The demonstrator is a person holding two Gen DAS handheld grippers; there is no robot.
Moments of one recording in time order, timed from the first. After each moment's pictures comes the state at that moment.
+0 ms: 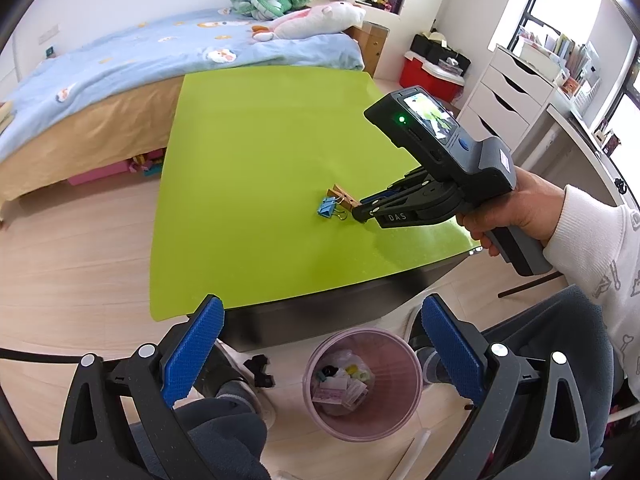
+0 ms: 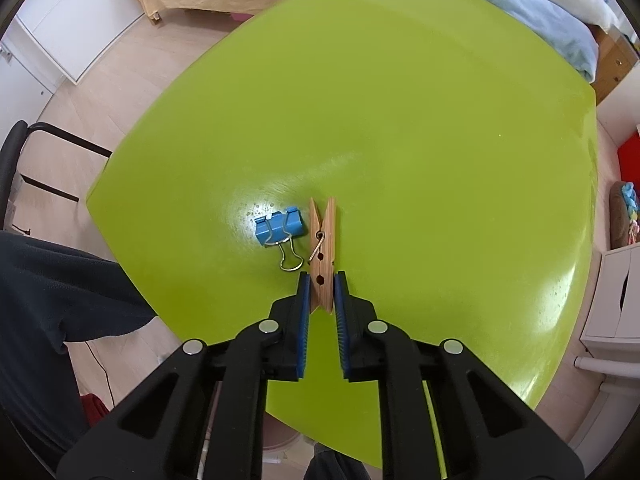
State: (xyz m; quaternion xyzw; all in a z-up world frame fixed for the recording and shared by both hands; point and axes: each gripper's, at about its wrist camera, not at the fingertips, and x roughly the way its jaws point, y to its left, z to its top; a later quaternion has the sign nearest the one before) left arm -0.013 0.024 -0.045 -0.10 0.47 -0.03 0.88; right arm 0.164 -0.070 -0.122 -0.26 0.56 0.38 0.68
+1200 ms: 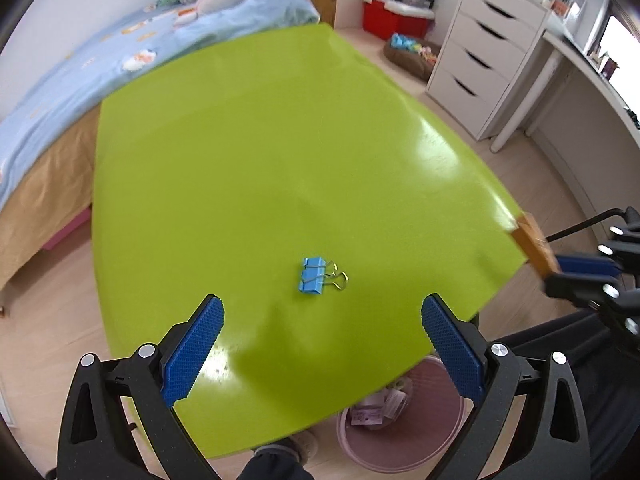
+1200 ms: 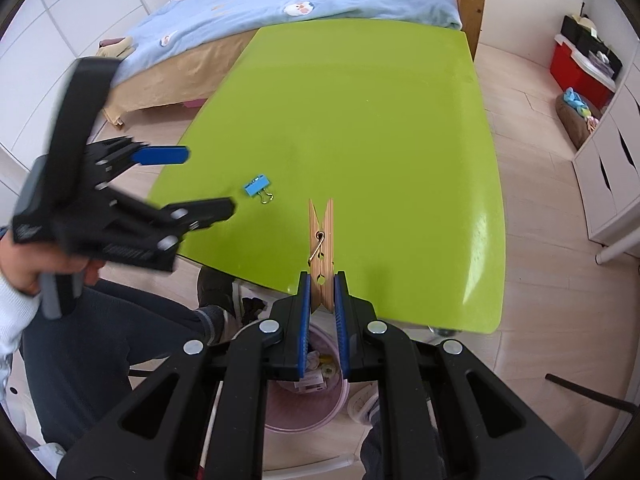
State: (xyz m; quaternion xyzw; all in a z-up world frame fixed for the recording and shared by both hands) left arm 0.126 -0.004 -0.100 0.01 0.54 -0.09 0.83; right arm 0.103 -0.195 -0.050 -0.09 0.54 0.30 0.78
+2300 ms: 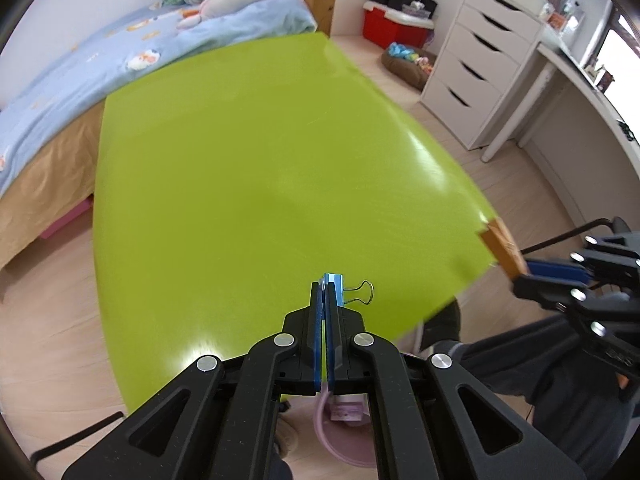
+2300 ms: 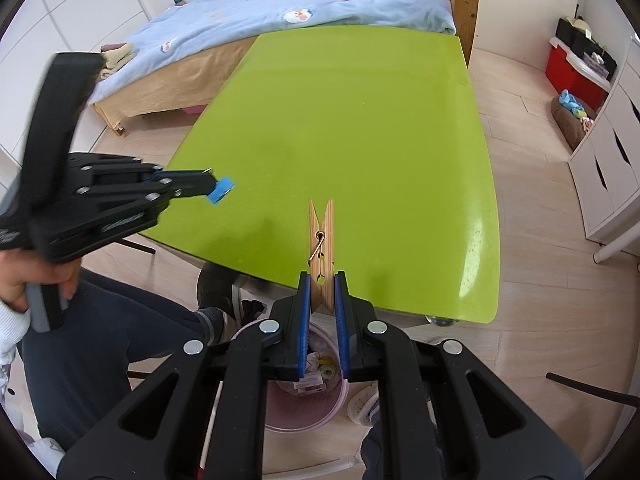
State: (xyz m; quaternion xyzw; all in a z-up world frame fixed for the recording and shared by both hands) left arm 0.092 -0.013 -0.070 -0.01 0.53 -0.09 0.84; right arm 0.088 -0.204 -0.045 -0.08 0.53 0.31 0.79
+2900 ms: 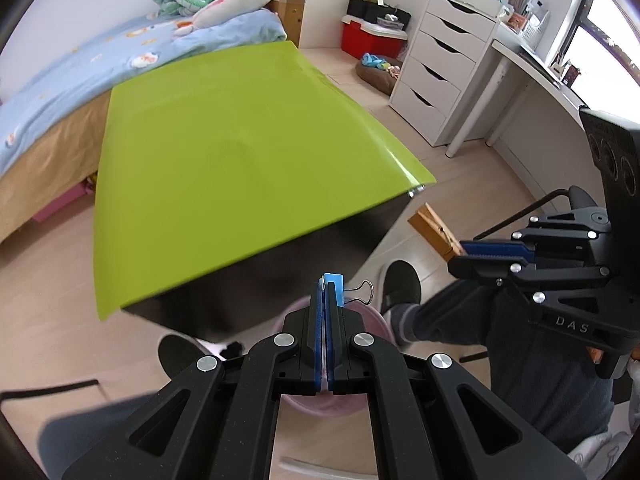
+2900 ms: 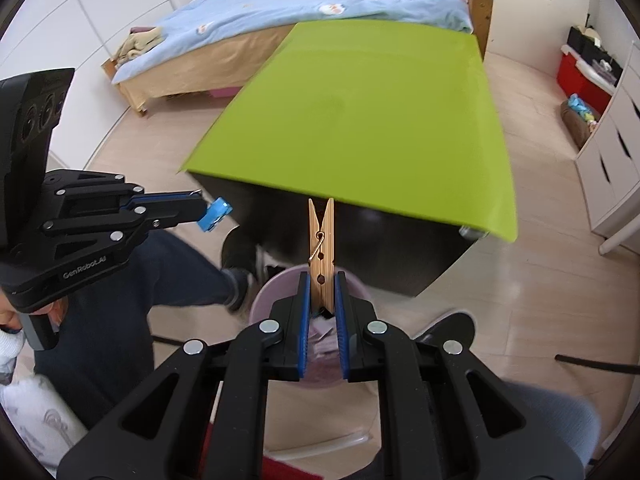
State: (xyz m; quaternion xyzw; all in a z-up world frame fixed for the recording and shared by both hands) left arm -0.027 -0.042 -0.057 -0.03 0.50 -0.12 0.85; right arm -0.012 -0.222 -0.040 -0.09 0.53 0.34 0.77
